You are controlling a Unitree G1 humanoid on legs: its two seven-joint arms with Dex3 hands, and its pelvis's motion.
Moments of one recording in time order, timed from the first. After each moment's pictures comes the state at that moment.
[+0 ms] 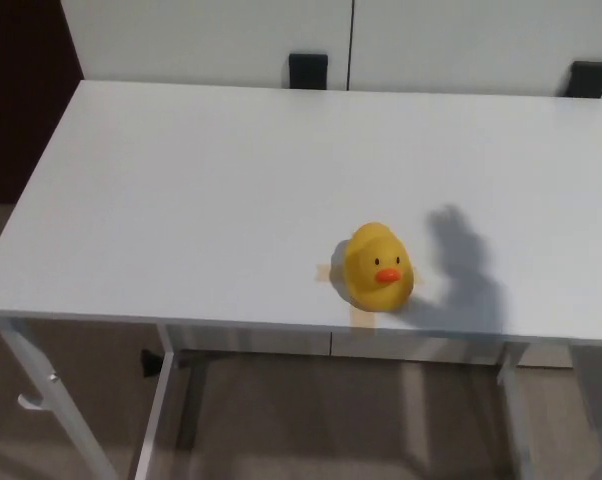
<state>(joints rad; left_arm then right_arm) -0.02 0.57 -0.13 1.29 0.27 -0.12 0.01 -0.48 -0.20 -0.38 0.11 0.28 -0.12 -0.05</state>
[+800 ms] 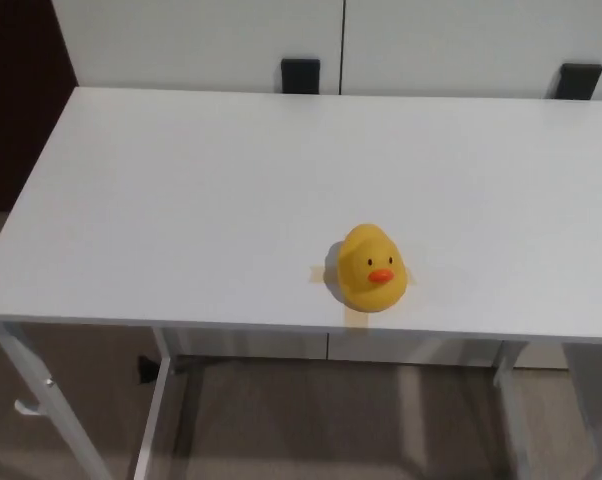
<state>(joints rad) -0.03 0.58 -0.13 1.27 0.27 -0.12 0.01 0.19 -0.64 -0.71 0.97 0.25 -0.18 0.00</state>
